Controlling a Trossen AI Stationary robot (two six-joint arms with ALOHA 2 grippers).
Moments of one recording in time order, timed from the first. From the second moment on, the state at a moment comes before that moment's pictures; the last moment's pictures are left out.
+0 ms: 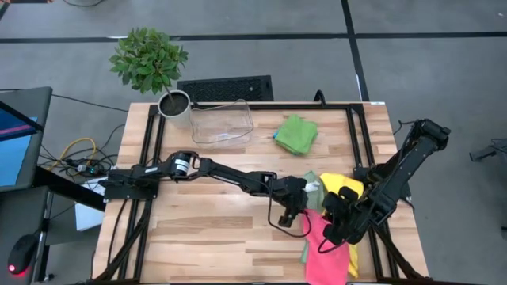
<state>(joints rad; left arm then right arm) -0.12 2.41 1.83 0.01 0.23 0.16 0.83 1.30 0.99 -0.94 0.32 1.28</state>
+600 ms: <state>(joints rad) -0.46 2.06 1.83 -0.77 -0.17 -0.01 0.77 1.30 0.99 -0.86 0.43 1.15</state>
